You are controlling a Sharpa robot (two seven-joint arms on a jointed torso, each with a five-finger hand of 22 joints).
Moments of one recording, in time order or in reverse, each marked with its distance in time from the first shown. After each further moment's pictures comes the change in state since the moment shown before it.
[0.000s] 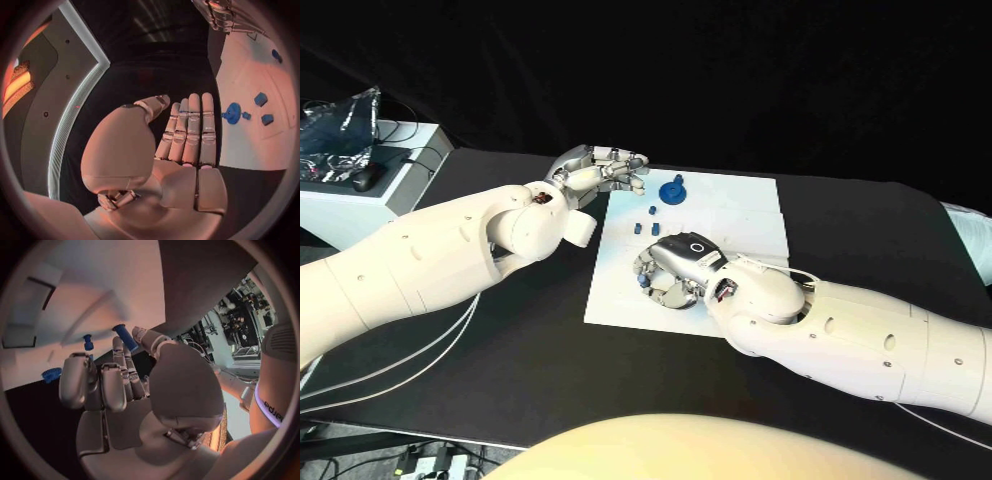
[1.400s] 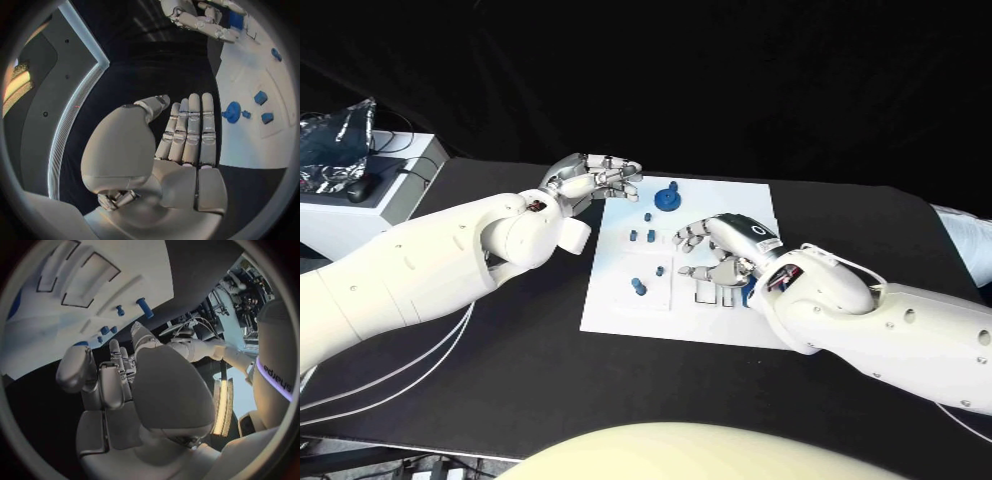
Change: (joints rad) left arm -0.001 -0.003 0.000 -0.006 0.005 0.003 -0.001; left_hand 0.000 0.000 0.000 0.000 0.000 0.000 0.000 0.000 -0.001 0.000 0.000 0.000 0.000 0.000 0.000 0.000 0.003 0.000 0.000 0.000 -0.004 -0.003; right arm 0.053 -0.240 0.032 0.143 0.240 -0.137 0.044; right_hand 0.296 0.095 -0.403 0.231 0.052 -0.047 0.037 -0.025 -0.102 -0.077 0.022 0.158 -0.031 0.001 0.029 -0.019 -0.057 0.031 -0.002 0.023 -0.168 -0.002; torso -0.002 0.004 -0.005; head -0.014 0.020
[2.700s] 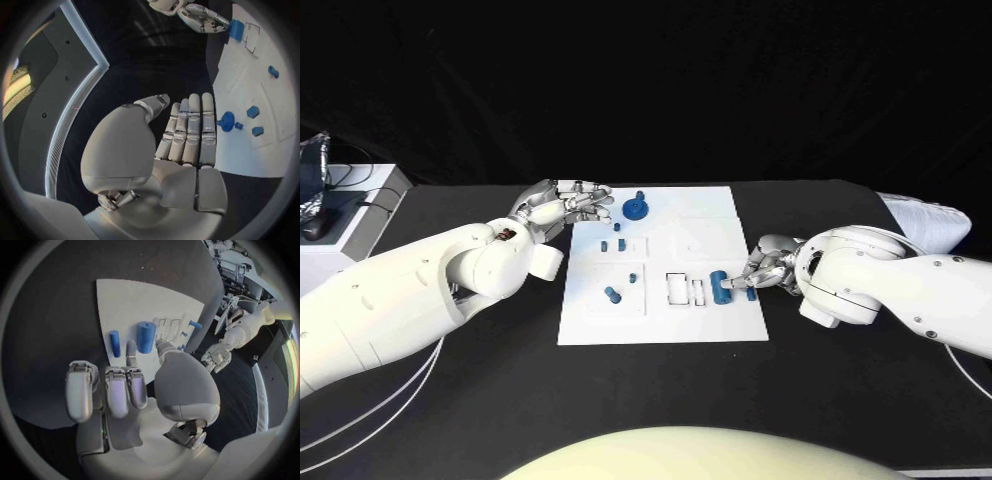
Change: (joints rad) left arm -0.056 -0.023 0.000 0.027 0.009 0.007 0.004; left_hand 0.008 -0.008 -0.013 0.004 0.000 -0.004 0.004 0.000 -0.003 0.000 0.000 0.000 0.001 0.000 0.000 -0.012 0.012 0.000 0.011 -0.003 -0.015 -0.011; right arm 0.084 -0.139 -0.021 -0.008 0.413 0.431 -0.543; right_hand -0.508 0.046 -0.062 0.009 0.065 0.073 -0.109 0.198 0.351 0.379 -0.106 1.342 1.228 0.002 -0.084 0.153 0.212 -0.055 0.002 -0.067 0.383 0.002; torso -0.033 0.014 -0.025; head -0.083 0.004
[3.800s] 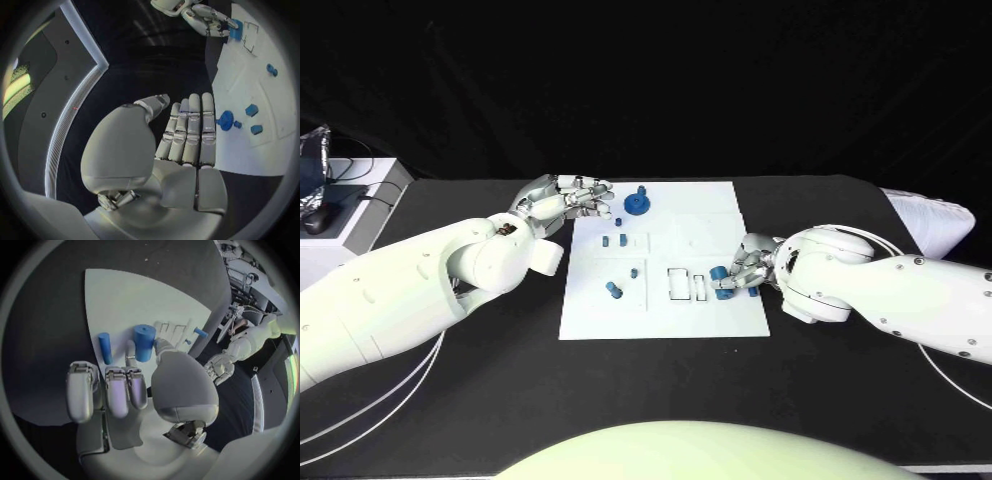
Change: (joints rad) left arm -0.001 -0.004 0.000 -0.002 0.002 0.001 -0.001; left_hand 0.000 0.000 0.000 0.000 0.000 0.000 0.000 0.000 -0.001 0.000 0.000 -0.003 0.001 0.000 0.000 0.000 0.003 0.000 0.000 0.000 0.000 -0.003; right arm -0.025 0.089 -0.003 -0.054 -0.097 0.000 -0.015; right_hand 0.141 0.028 -0.012 -0.006 0.107 -0.002 -0.006 0.005 0.062 0.000 -0.007 0.000 0.000 0.000 -0.007 0.000 0.000 0.000 0.000 -0.007 0.013 0.000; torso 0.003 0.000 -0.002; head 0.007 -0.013
